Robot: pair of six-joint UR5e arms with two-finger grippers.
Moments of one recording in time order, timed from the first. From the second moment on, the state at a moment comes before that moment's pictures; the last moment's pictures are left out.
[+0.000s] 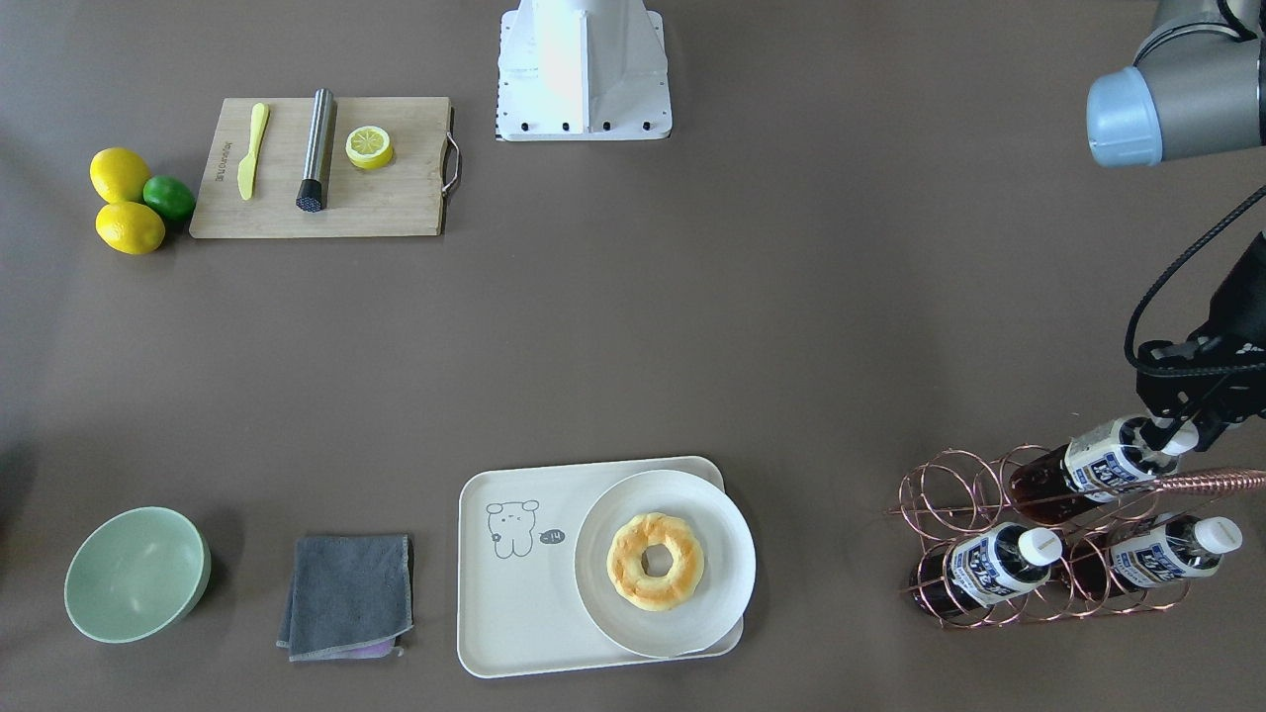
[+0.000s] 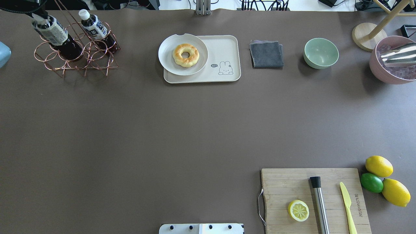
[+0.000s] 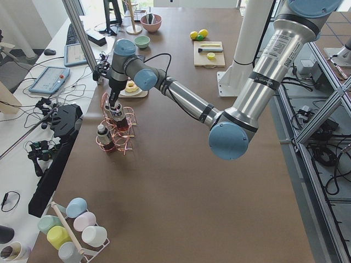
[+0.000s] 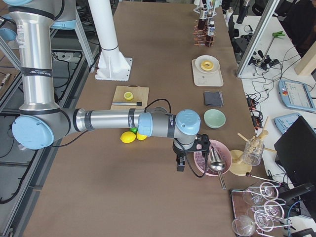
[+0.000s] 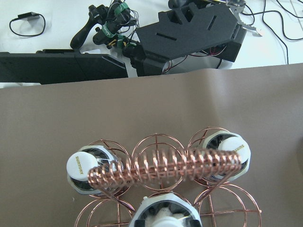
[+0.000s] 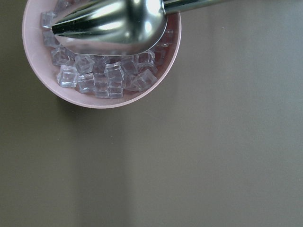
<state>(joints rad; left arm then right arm) -1.25 -2.03 -1.69 -1.72 -2.08 -0.61 1.62 -1.56 1.66 -1.69 2.35 -0.02</state>
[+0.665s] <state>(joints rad) -1.30 -2.08 -1.91 -1.43 -2.08 -0.56 1.62 -1.57 1.66 -1.69 2.35 -0.02</state>
